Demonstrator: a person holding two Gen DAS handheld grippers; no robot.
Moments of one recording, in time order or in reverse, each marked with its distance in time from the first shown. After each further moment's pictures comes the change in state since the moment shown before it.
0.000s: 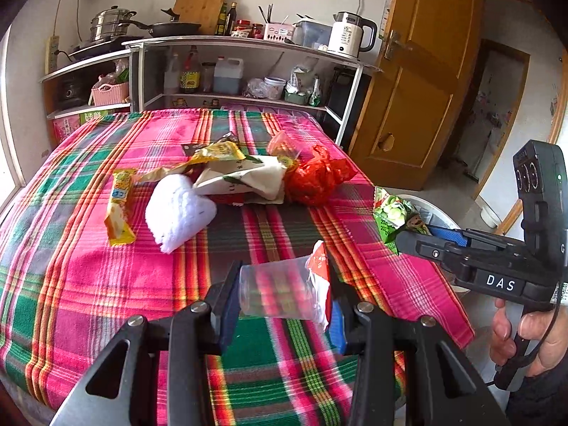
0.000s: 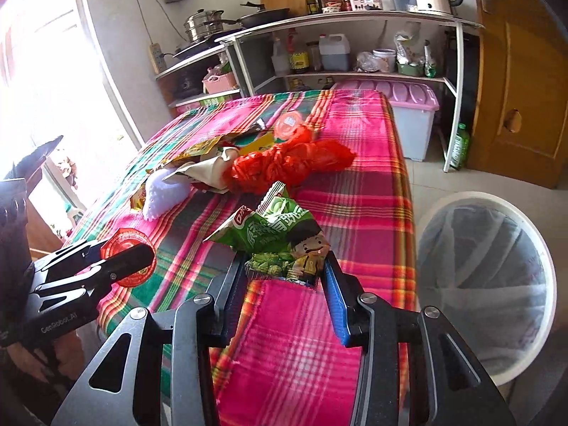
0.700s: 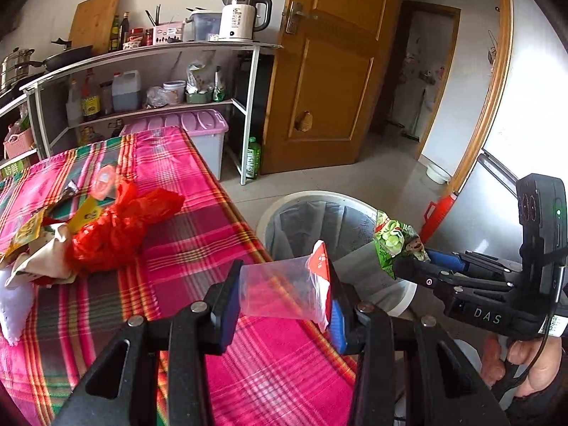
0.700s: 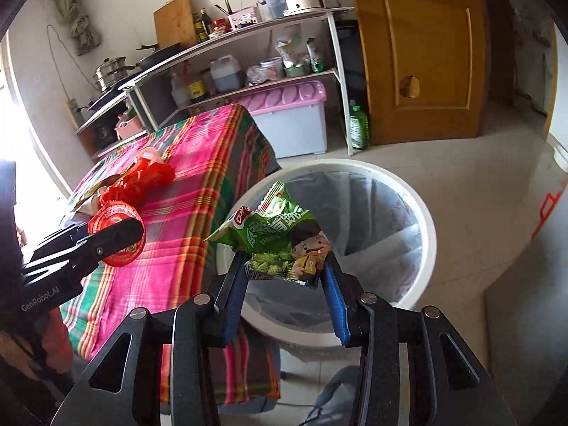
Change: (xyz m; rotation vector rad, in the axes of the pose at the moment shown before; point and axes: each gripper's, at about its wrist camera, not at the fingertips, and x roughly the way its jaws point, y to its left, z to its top) left arm 0.068 -0.149 0.035 0.218 0.047 -0.227; right arm -0.070 -0.139 -0.044 0.251 -0.075 -0.251
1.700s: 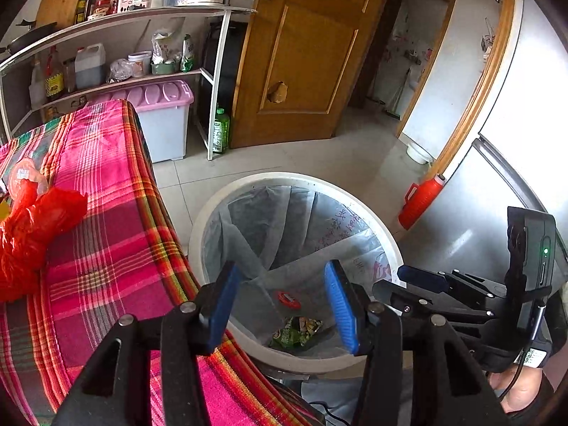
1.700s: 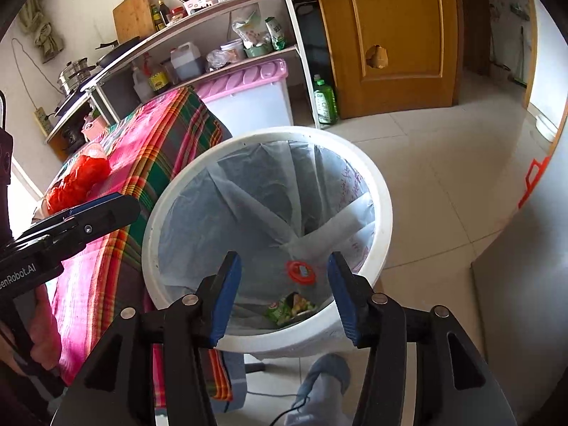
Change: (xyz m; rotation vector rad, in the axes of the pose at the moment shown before) left arm 0.066 -0.031 0.015 -0.002 0.112 -0.100; right arm 0.026 -0.057 -0.012 0.080 0.061 -0.076
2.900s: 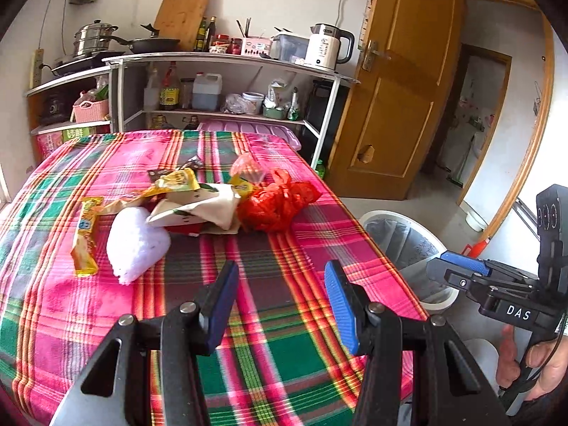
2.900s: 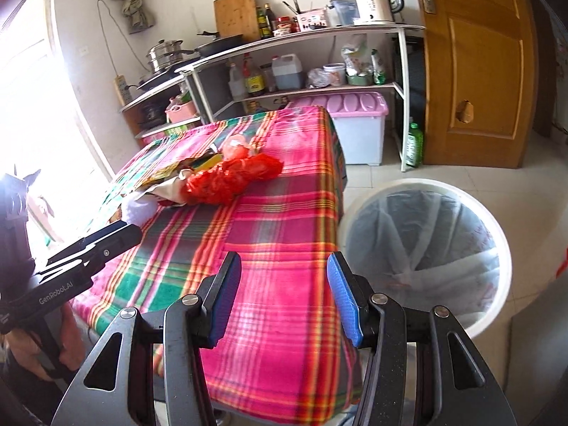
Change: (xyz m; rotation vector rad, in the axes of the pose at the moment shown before) left arm -0.162 0.120 -0.082 -0.190 -0.233 0.280; right arm -0.047 0.174 -0.010 -0.234 -0.073 0.223
